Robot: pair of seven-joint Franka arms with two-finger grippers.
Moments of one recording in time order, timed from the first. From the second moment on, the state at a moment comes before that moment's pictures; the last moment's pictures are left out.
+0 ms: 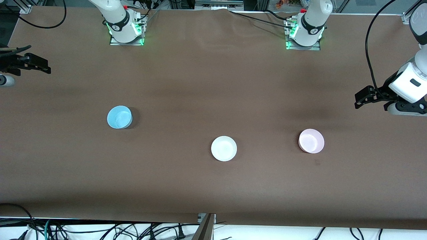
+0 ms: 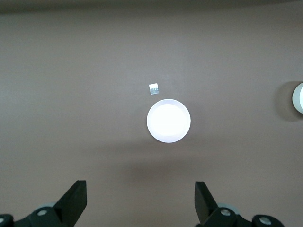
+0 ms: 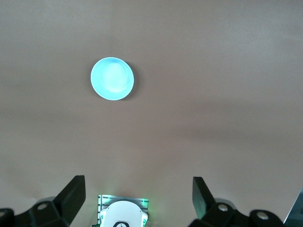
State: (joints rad) left arm -0.05 0.10 0.03 -1.63 0.01 1.78 0.03; right arm 0.07 0.07 -0.12 -1.50 -0.05 1.38 -0.16
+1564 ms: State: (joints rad) left arm -0.01 0.48 0.05 -1.77 0.01 2.26 0.03; right arm 0.07 0.08 -0.13 -1.50 -0.05 1.40 -0.16
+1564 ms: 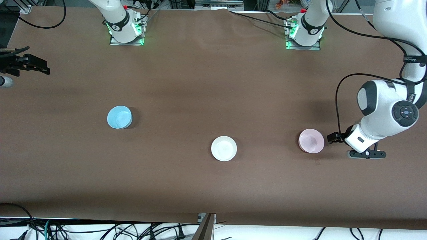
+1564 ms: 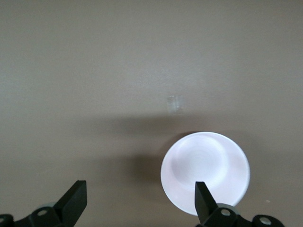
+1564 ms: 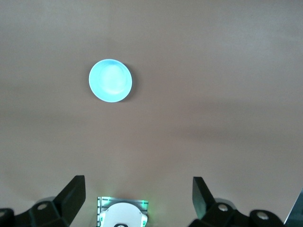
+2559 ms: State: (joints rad) left arm 0.00 0.49 0.05 -1.98 0.01 2.52 0.03; right arm 0.08 0.46 -0.11 -1.51 0.03 1.67 -0.16
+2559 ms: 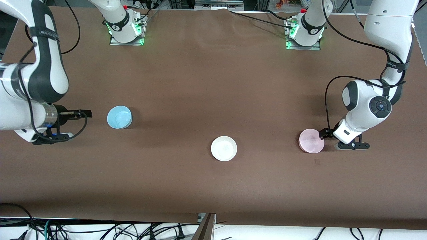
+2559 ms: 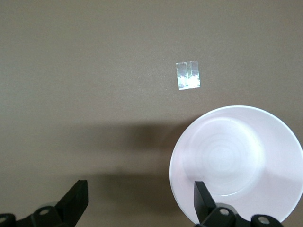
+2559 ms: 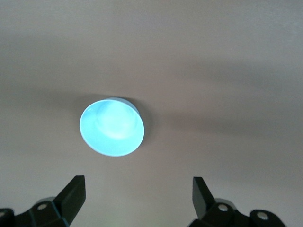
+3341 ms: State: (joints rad) left arm -0.01 0.52 0.03 -1.99 0.01 2.57 0.00; right arm 0.07 0.54 -0.12 -1.76 0.04 2.07 -0.16
